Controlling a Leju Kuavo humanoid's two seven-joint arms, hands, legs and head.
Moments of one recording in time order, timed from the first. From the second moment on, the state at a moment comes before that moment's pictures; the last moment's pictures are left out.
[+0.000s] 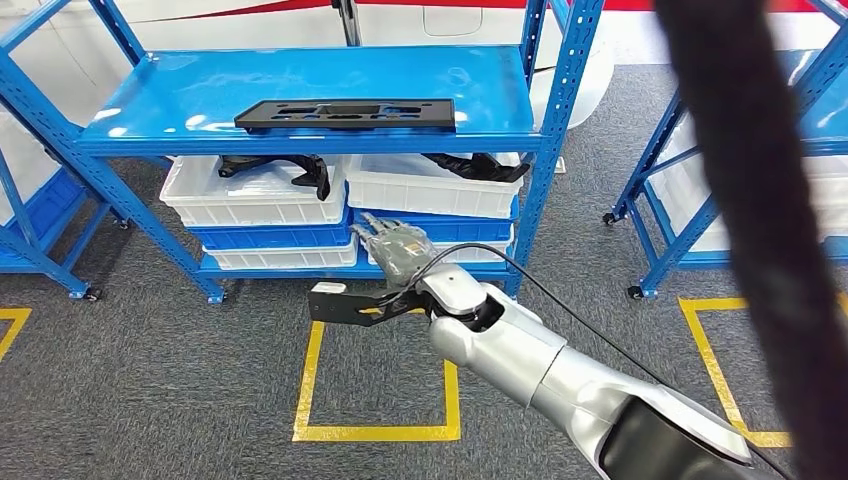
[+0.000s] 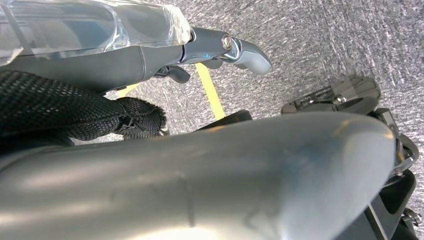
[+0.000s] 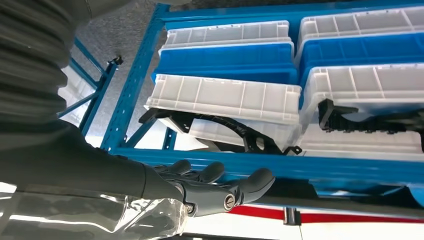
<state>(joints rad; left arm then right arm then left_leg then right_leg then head) -0.11 0.04 -1.14 -0.23 0.88 0.27 0.17 -0.89 0.07 1.11 -0.97 0.68 -0.06 0.30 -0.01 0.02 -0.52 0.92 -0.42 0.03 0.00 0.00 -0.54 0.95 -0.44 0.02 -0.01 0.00</state>
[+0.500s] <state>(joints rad) -0.11 0.04 -1.14 -0.23 0.86 0.28 0.15 -0.88 0.10 1.11 -0.98 0.72 -0.12 0.23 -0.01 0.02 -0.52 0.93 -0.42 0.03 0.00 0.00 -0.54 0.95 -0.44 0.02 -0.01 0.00</state>
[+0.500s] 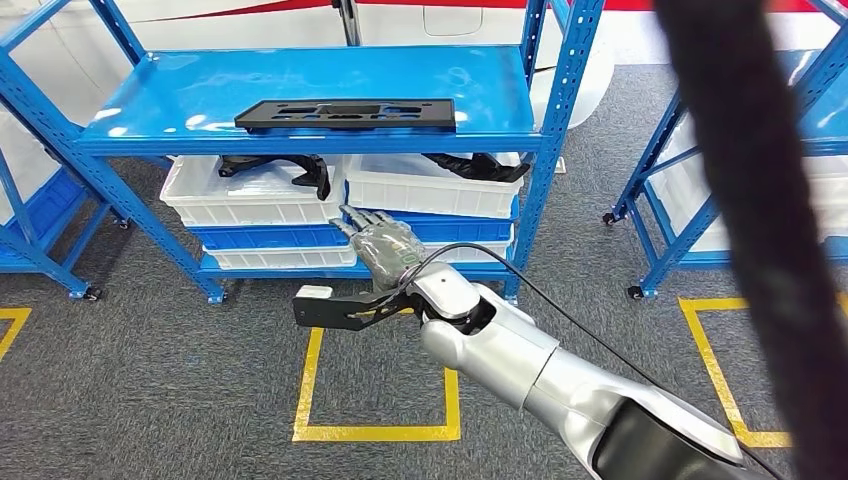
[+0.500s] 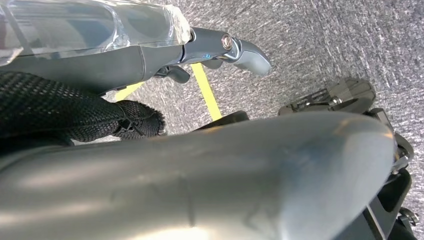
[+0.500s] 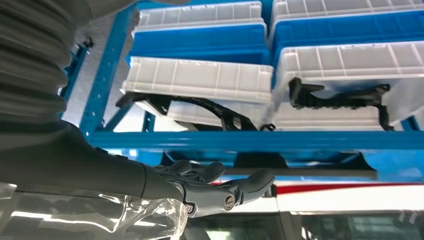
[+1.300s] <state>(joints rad) -0.12 0.04 -1.15 -0.22 0.85 0.30 0.15 -0.87 0.11 1.11 -1.05 0.74 -0.12 0.23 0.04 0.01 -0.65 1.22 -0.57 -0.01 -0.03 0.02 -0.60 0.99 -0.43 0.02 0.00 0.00</state>
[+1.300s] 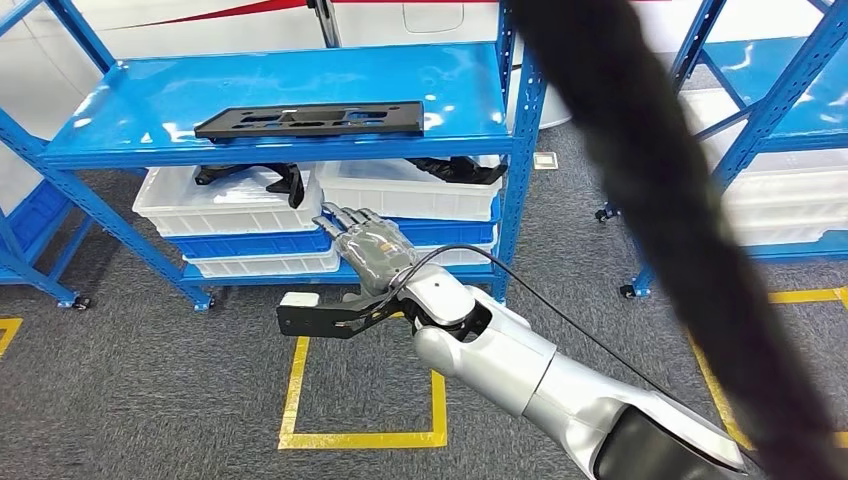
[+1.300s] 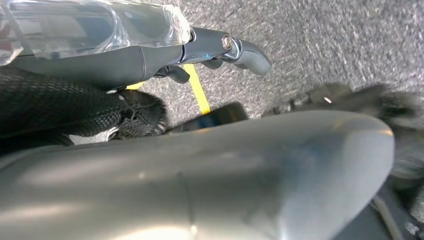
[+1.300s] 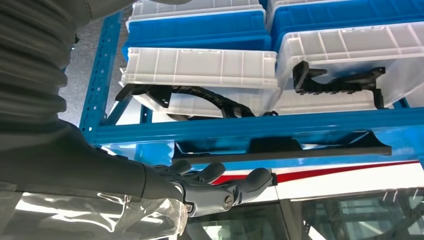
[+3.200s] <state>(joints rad) -0.13 0.03 -1.16 -0.22 0.84 0.30 0.16 -0.87 0.11 1.12 -1.13 0.72 -0.09 0.19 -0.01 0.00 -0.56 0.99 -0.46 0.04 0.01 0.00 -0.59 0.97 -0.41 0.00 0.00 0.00</state>
